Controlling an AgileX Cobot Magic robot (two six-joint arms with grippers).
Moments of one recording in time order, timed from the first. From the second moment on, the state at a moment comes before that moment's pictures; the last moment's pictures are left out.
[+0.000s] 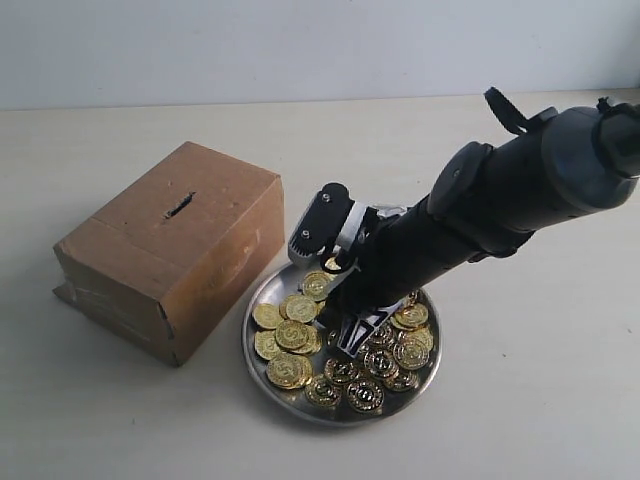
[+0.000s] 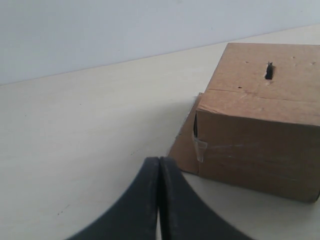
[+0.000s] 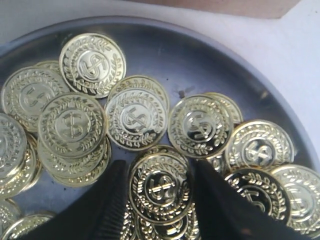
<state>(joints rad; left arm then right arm) -0.06 0.01 0.00 -0.18 0.37 0.34 0.46 1.97 -0.93 0.96 0.31 -1.45</state>
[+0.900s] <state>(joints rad) -0.06 0.01 0.00 -0.18 0.37 0.34 0.46 1.68 -0.93 0.74 0.73 -1.43</state>
